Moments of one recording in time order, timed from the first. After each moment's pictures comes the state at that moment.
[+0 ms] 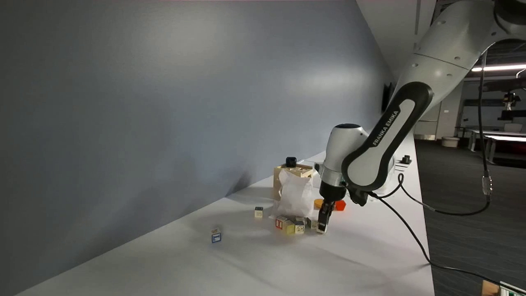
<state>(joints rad) -0.02 0.11 -0.03 -2.57 -0.24 2.88 -0.14</state>
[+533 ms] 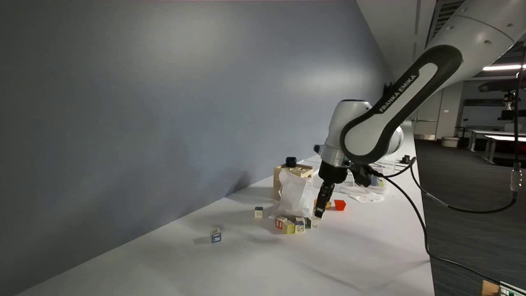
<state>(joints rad) 0.01 -0.11 0.04 -2.62 0.01 2.74 -0.32</state>
